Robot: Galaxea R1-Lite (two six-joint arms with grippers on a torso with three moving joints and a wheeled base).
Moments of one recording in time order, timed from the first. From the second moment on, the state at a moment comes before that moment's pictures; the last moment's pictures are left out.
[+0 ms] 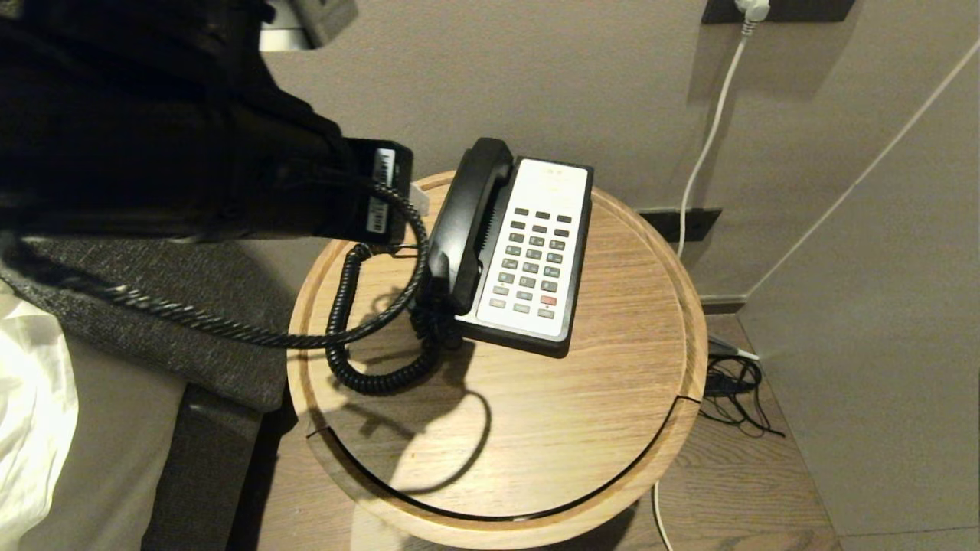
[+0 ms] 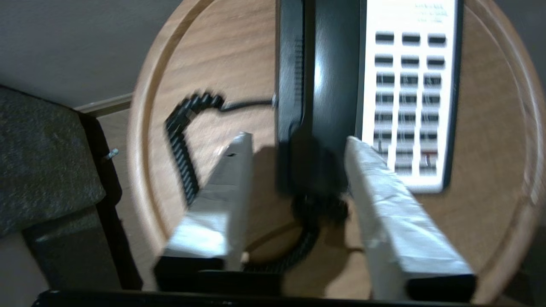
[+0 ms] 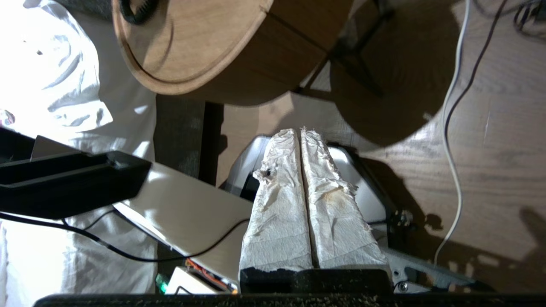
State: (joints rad) left arm -0.86 1.53 -1.65 0.57 0.47 -0.22; right arm 0.63 0.49 -0.86 0.71 -0.01 0.51
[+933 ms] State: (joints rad) left arm -0.78 0.97 -1.34 0.57 0.47 -0.21; right arm 0.76 1.43 -1.59 0.73 -0.03 0.48
